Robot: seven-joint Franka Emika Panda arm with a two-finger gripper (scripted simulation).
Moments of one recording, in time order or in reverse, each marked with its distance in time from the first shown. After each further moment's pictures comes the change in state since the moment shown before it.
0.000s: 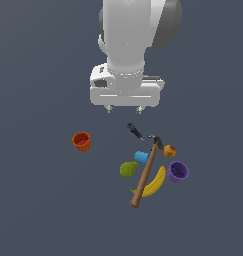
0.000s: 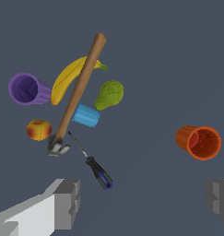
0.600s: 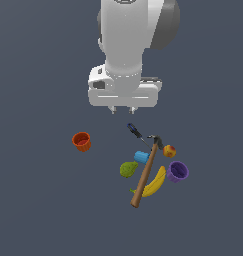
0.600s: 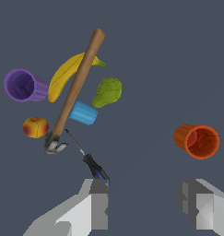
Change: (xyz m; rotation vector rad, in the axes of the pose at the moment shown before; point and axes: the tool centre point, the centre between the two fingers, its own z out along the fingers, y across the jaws) arm -0.001 0.005 0.003 -0.005 -0.016 -0.010
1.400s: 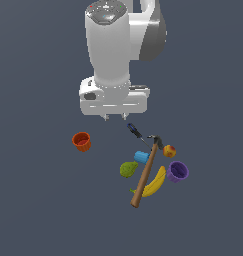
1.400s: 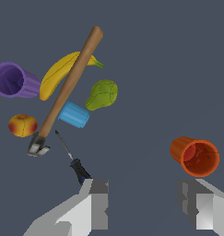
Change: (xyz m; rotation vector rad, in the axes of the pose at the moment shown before) arm 0.011 0.026 0.024 0.015 0.020 -0.086
